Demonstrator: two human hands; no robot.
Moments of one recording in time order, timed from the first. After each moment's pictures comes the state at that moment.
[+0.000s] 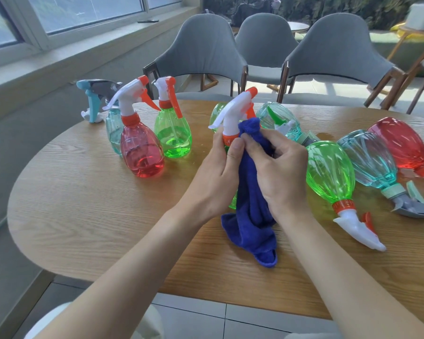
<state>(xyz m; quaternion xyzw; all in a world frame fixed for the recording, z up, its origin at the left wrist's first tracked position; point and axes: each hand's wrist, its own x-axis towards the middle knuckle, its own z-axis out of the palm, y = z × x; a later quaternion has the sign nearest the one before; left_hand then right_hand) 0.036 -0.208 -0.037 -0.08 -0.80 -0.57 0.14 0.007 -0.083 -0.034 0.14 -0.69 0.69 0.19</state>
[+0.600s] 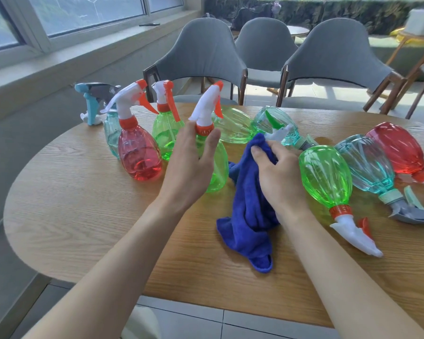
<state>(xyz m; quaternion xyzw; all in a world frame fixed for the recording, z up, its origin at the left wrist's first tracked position) 0.015 -0.237 -0.035 0.00 -0.85 -0.47 0.25 -0.012 -0.067 -0.048 0.05 -0.77 0.62 0.11</state>
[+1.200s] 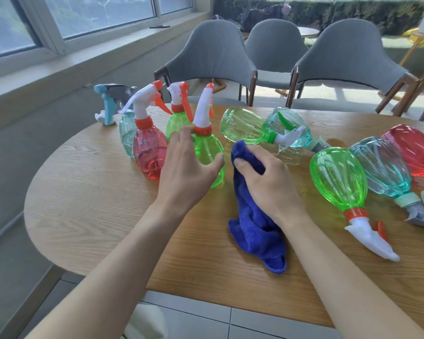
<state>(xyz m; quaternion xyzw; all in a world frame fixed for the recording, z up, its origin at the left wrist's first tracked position) 0.030 -0.261 -0.037 0.07 -0.89 -0.35 0.28 0.005 -0.090 -0.046 0.14 -0.83 0.54 0.07</state>
